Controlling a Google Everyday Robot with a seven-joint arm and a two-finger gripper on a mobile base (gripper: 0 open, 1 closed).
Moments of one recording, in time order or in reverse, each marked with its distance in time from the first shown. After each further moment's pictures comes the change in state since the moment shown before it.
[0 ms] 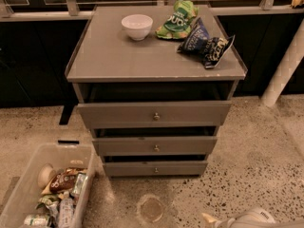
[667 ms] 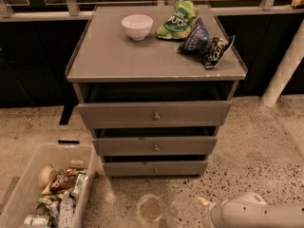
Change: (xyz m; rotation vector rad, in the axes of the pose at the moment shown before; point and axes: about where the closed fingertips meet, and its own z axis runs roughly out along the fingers) arm -0.017 -0.064 0.011 0.051 -0.041 -0.010
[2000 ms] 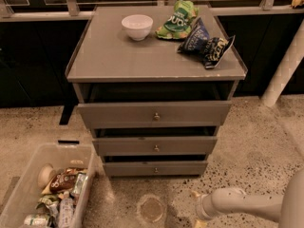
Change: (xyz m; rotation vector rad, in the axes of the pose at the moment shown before) arm 0.041 -0.065 0.125 -0.006 -0.063 -0.002
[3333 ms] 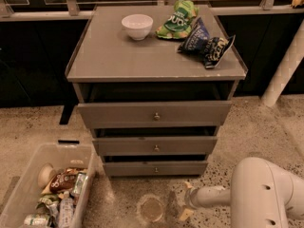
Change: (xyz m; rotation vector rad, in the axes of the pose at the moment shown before) arm 0.023 -0.083 0.120 0.162 0.003 0.064
